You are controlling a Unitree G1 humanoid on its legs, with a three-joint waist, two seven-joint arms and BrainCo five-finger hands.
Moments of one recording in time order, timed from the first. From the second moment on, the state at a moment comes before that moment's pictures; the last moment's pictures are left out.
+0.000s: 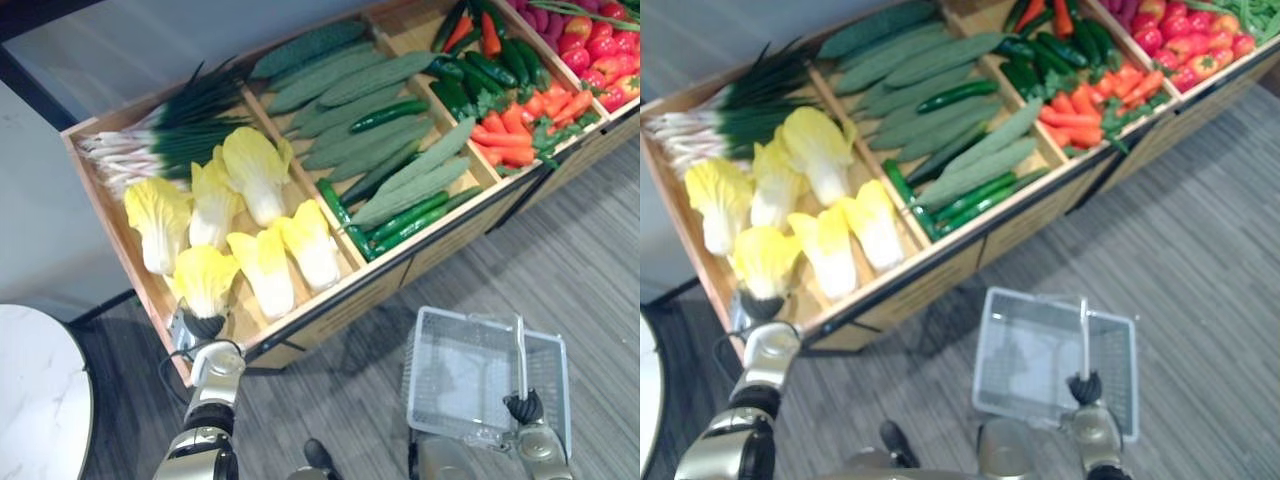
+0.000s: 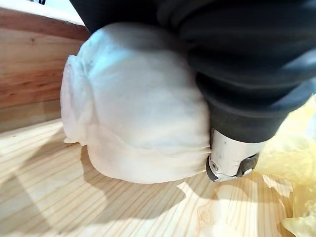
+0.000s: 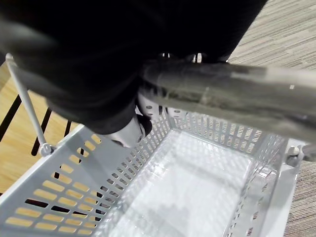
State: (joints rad) left arm -0.34 0.24 0.27 0.92 0.37 -0.05 0.64; right arm -0.05 -0.23 -0.25 1.00 -0.39 -0.17 -0.26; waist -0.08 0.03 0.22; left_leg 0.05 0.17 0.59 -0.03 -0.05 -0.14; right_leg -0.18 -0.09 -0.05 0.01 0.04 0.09
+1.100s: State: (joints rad) left arm -0.04 -0.07 0.11 0.01 0.34 -0.05 0.65; right arm 0.12 -0.17 -0.38 0.96 -0.43 -0.12 -0.24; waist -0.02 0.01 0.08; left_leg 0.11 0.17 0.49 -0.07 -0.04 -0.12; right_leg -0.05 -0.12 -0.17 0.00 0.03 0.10
